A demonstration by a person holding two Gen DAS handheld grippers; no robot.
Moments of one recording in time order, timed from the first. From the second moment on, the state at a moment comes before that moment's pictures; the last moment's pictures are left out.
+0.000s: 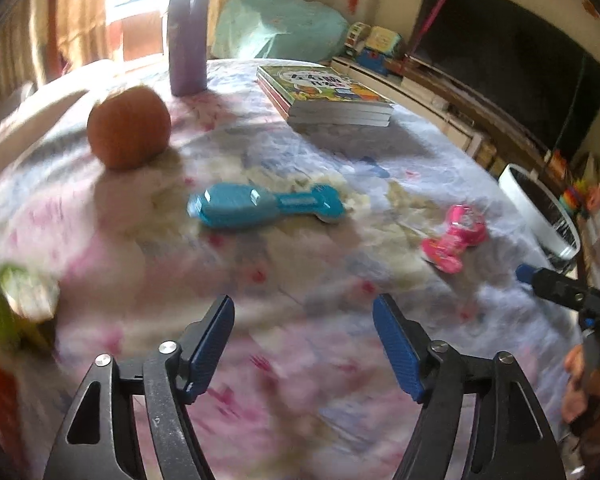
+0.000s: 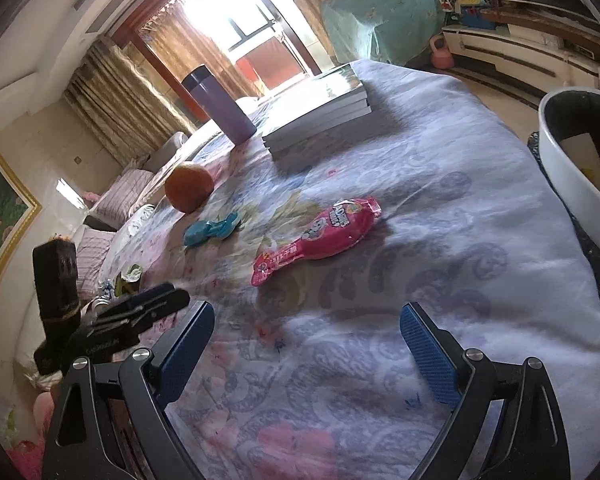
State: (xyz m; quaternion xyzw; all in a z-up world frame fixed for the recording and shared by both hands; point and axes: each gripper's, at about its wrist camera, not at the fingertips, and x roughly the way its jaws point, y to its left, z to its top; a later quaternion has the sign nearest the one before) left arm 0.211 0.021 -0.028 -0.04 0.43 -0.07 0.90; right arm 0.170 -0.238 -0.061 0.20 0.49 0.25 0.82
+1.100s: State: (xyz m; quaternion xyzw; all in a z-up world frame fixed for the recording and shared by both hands) left arm 0.253 -0.002 -0.044 0.03 0.48 -0.13 0.87; right arm 0.226 -0.194 -0.076 0.09 0.49 0.23 0.84
